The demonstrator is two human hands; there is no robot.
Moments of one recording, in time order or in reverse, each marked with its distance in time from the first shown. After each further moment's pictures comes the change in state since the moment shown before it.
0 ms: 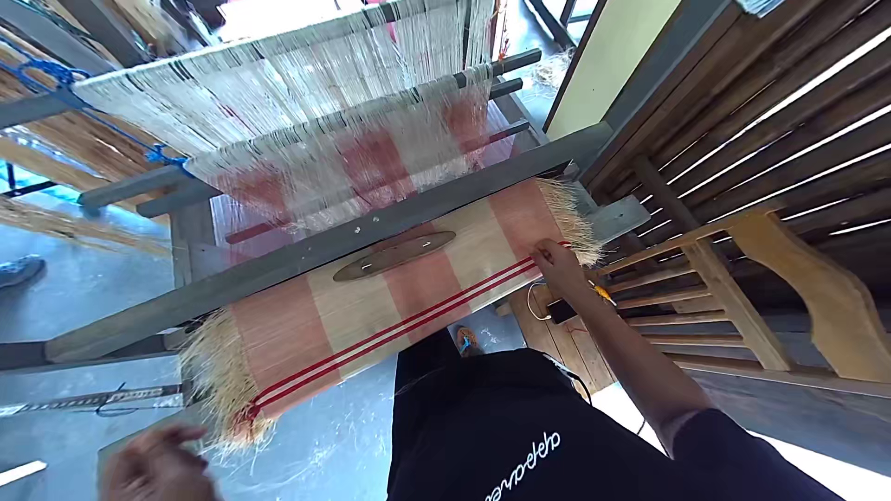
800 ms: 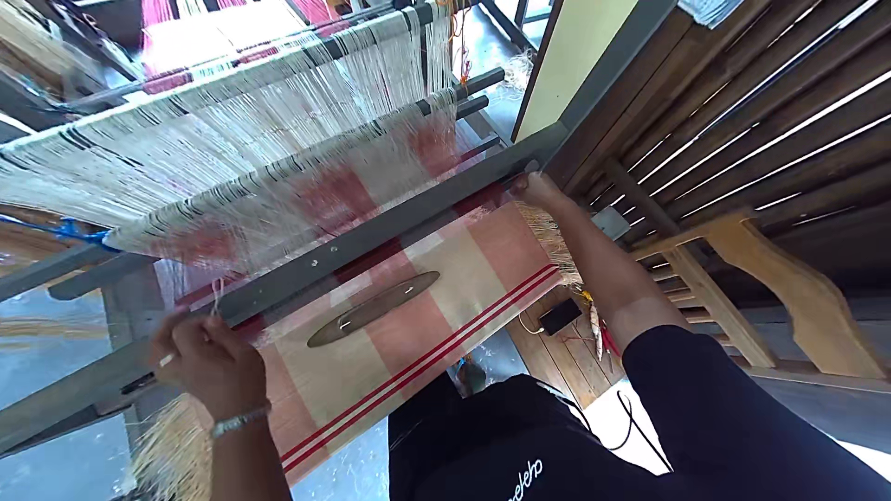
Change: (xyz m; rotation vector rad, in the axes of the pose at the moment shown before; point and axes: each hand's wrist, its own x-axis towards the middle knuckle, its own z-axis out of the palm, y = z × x) left_hand 0.153 0.018 0.189 0.531 -0.104 0.401; right_hand 0.230 0.004 -0.065 -0.266 -0.113 0.024
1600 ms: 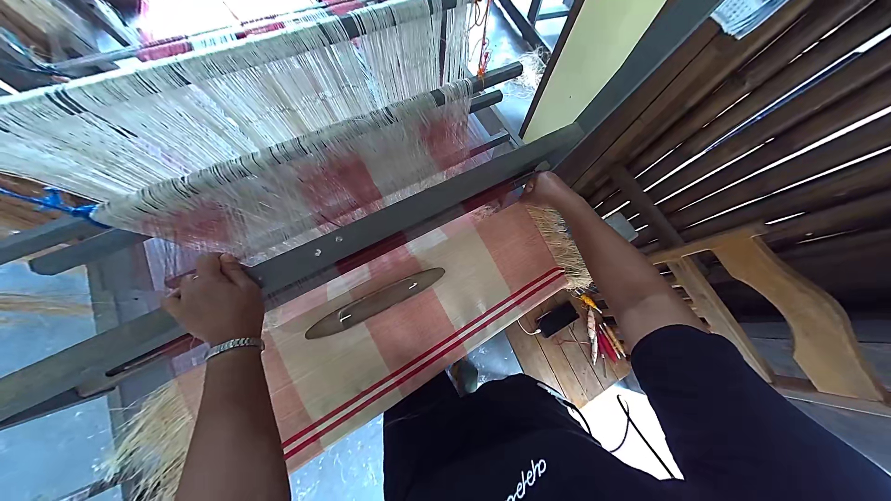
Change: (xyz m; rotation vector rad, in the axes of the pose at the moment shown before) left_hand 0.064 -0.008 0.049 0.280 -0.199 -0.179; right_hand 0.010 -0.011 -0.003 -0.152 -0.135 0.075
